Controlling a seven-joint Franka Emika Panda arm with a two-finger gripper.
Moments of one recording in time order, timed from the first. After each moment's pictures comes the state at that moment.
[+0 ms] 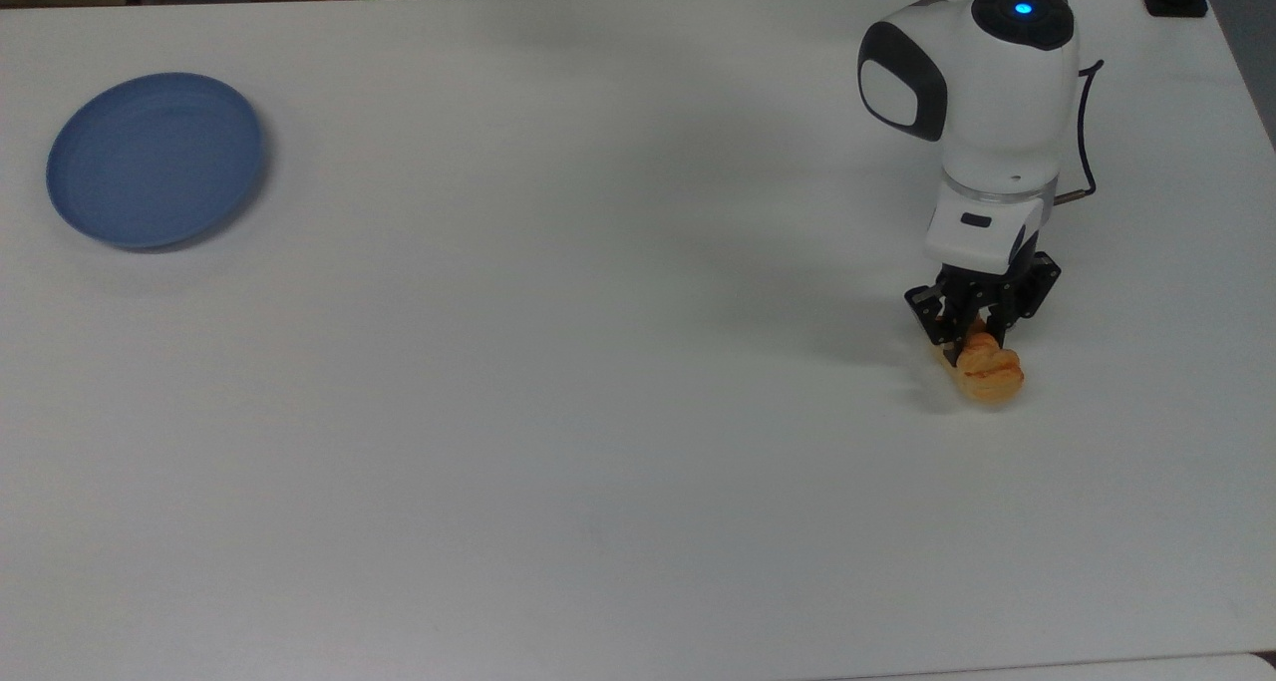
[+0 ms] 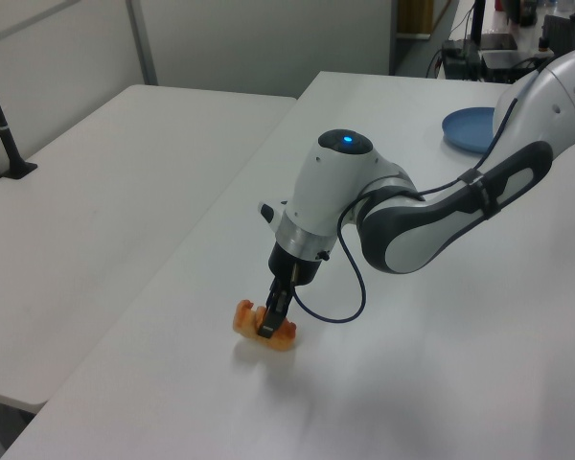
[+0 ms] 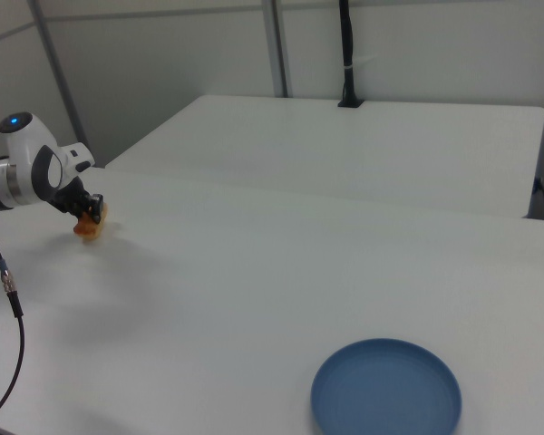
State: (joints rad) arm 0.62 0.83 -0.03 -1.21 -0.03 2.45 0.28
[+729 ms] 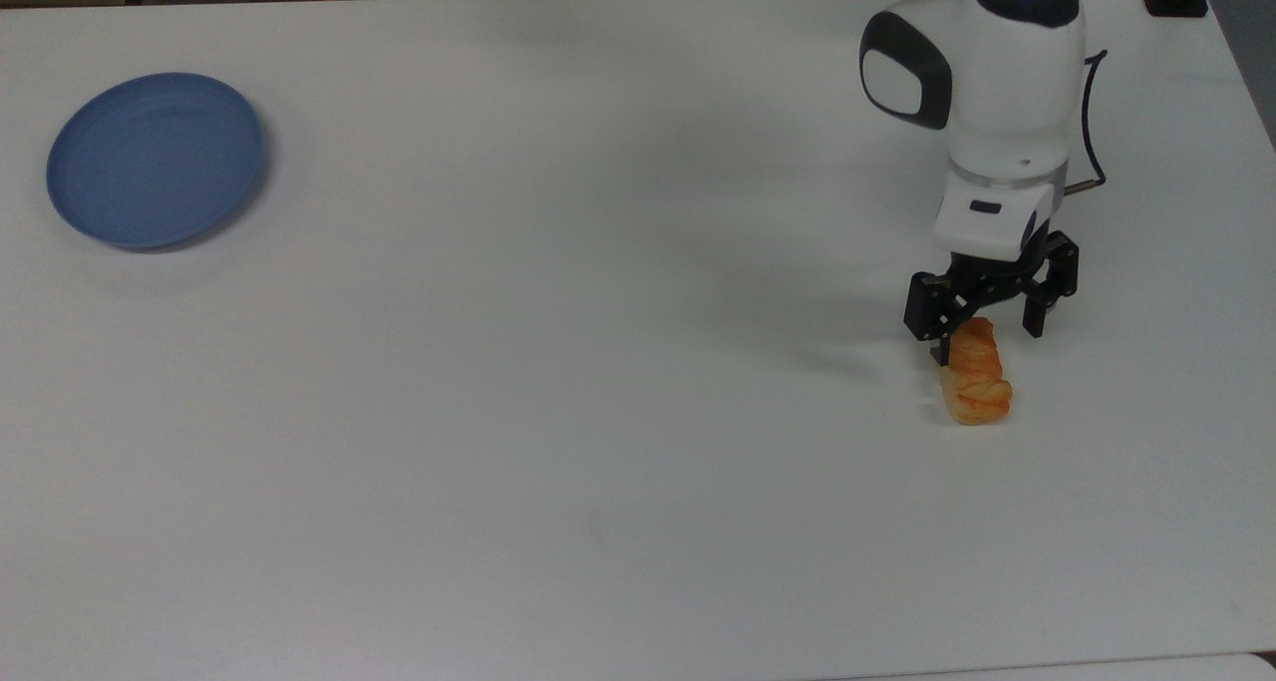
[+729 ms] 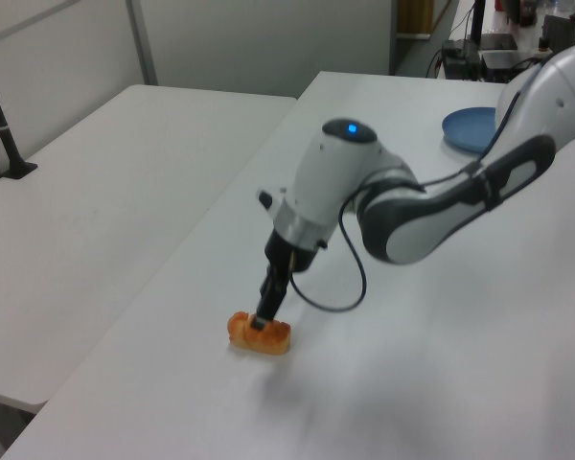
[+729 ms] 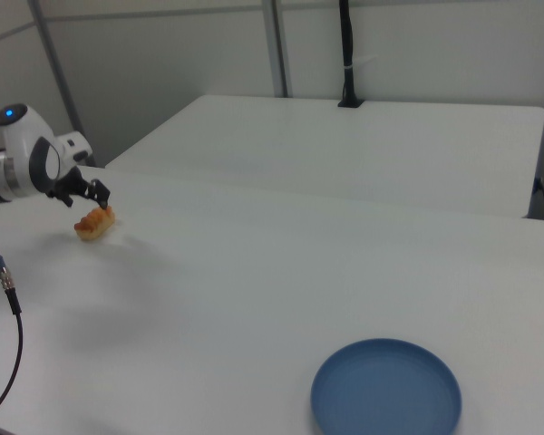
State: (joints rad) arm 0.61 0.79 -0.03 -1.21 -0.05 2.47 0.28
